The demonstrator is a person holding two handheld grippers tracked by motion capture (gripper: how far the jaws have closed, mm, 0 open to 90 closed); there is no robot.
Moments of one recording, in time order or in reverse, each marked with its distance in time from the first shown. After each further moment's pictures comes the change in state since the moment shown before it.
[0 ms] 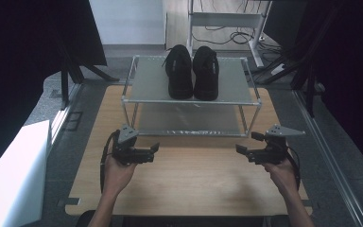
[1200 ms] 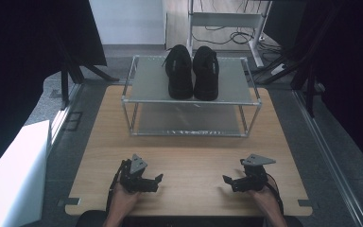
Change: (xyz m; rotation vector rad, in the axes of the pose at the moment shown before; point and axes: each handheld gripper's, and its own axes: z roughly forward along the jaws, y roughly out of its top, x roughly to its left) left arm -0.028 -0.092 0.036 0.165 -0.032 0.063; right arm 0.029 -0.093 0.049 0.196 -0.041 -0.085
